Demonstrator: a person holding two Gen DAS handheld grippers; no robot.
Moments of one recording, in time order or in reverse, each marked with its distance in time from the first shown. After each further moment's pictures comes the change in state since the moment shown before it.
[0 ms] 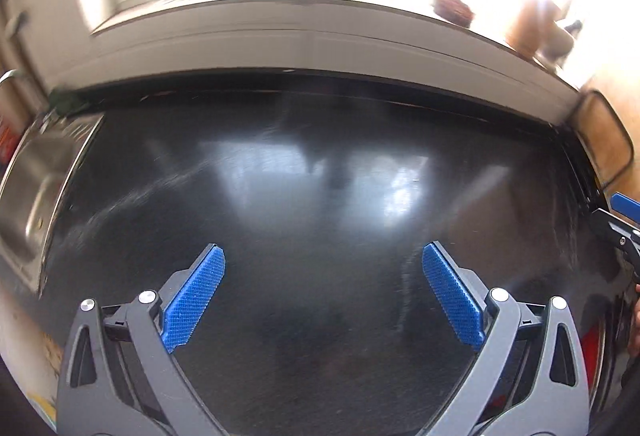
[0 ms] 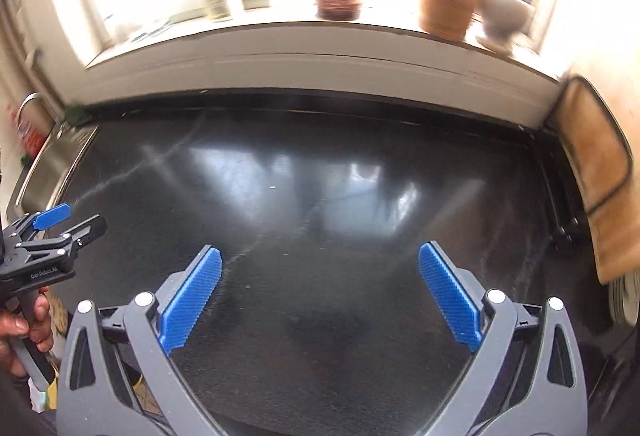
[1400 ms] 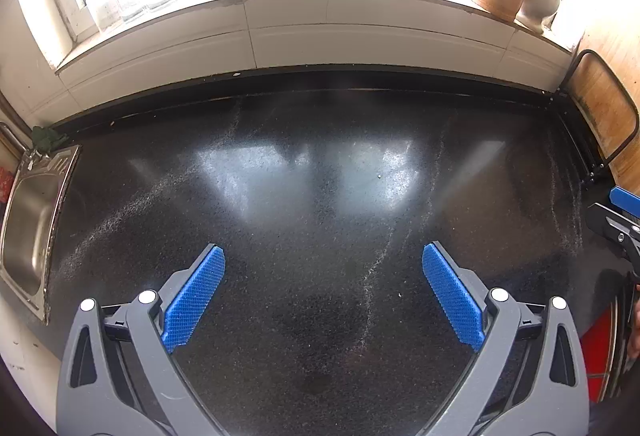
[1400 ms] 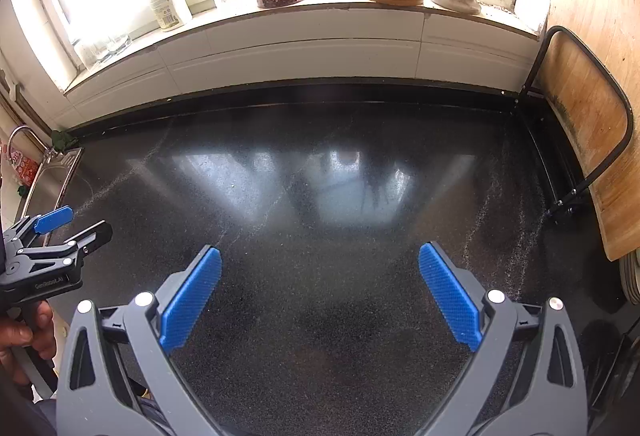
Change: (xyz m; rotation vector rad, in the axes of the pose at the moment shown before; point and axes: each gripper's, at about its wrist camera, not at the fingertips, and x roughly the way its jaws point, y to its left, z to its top) left arm 0.025 -0.056 0.024 0.086 0.054 0.031; right arm 0.027 -0.058 0.004 0.080 0.037 0.026
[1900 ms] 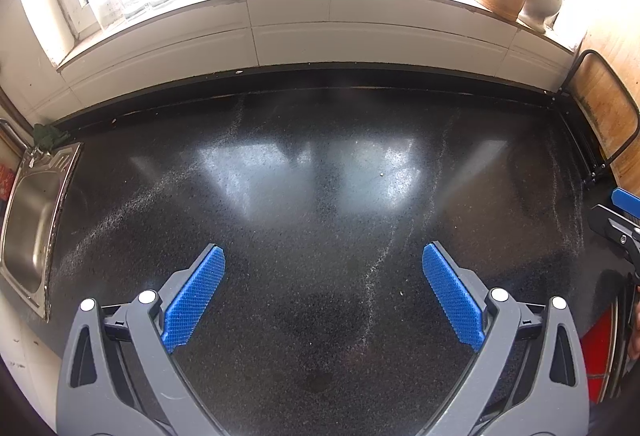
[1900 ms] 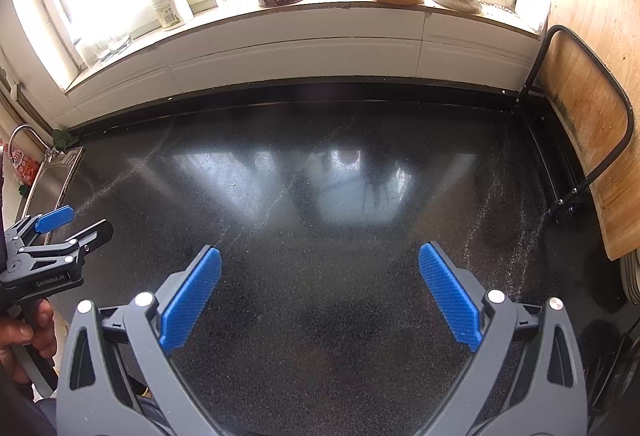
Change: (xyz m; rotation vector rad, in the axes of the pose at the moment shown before) left arm 0.001 0.002 -0.002 -0.003 0.005 0.003; right arm -0.002 0.000 -0.002 0.001 0.001 0.003
